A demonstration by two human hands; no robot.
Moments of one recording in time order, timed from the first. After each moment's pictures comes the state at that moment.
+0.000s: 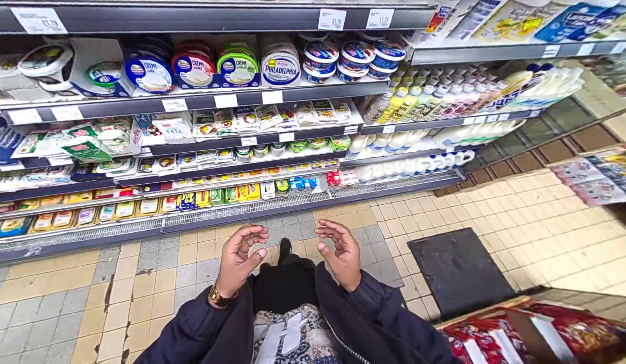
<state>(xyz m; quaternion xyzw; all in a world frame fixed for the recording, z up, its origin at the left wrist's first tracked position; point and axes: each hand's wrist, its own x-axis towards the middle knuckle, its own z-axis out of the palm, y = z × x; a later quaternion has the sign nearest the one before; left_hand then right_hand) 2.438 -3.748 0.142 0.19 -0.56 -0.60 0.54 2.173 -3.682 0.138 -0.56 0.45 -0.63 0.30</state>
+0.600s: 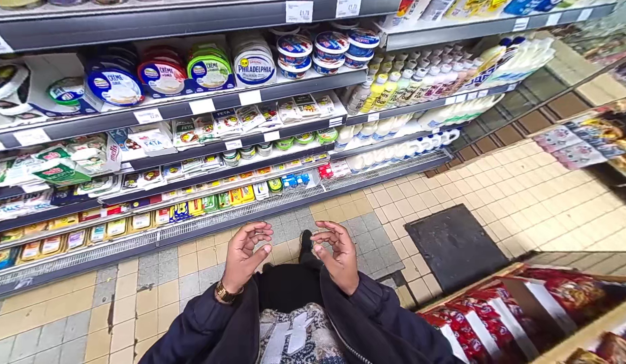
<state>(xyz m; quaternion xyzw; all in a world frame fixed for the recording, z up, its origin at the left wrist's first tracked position) 2.408 -3.764 0.139 0.16 -0.56 -0.64 0.50 2.171 -3.666 0.133 -0.52 0.47 -0.65 0.30</state>
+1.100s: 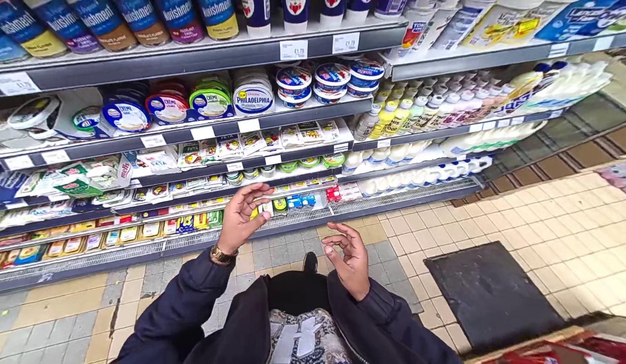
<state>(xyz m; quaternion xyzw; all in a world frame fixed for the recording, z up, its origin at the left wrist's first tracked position) 2.317 -3.889 0.204 0.14 -0.63 -0.56 0.52 2.070 -3.733 0.139 -0.53 0.43 -0.67 0.31</state>
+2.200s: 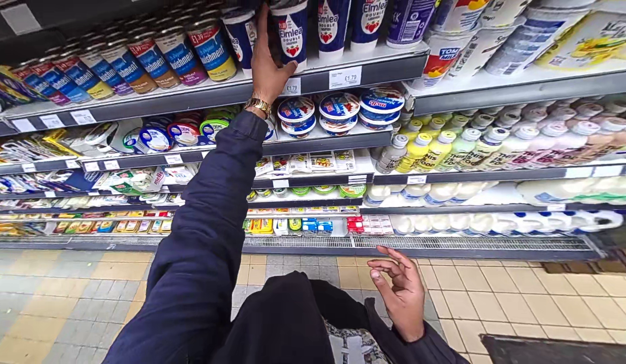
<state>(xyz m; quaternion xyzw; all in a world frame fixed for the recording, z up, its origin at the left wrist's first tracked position) 2.107 -4.194 0.404 0.36 -0.71 -0.16 0.58 1.884 -3.783 0.126 -0.52 0.44 -0.67 0.31</state>
